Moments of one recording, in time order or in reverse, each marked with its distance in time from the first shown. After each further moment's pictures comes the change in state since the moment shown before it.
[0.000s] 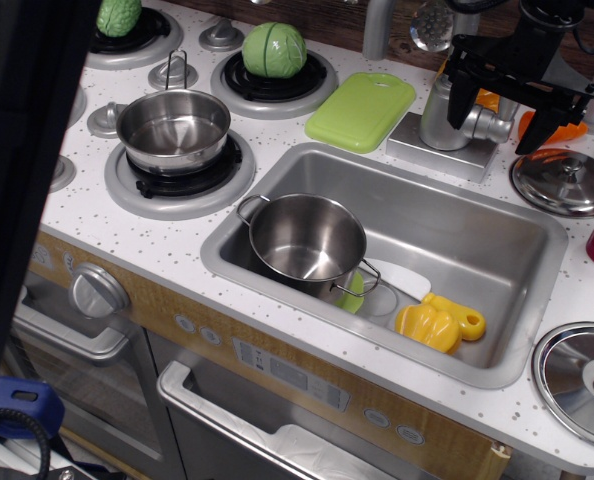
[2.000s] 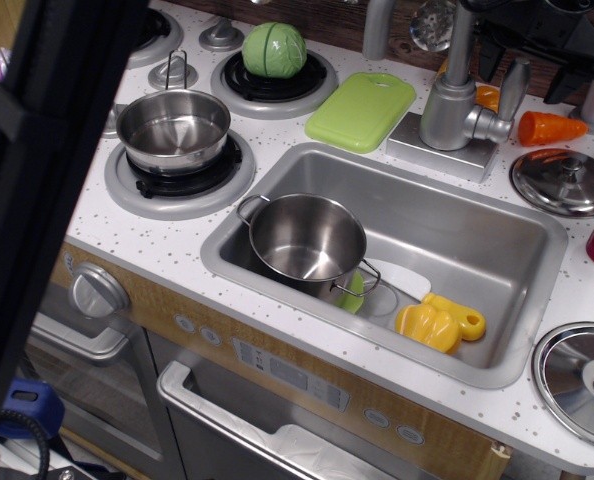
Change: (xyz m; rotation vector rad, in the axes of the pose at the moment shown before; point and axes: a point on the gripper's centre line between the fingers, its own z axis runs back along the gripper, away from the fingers) arm 0.062 -0.003 0.000 0.010 -0.311 0.037
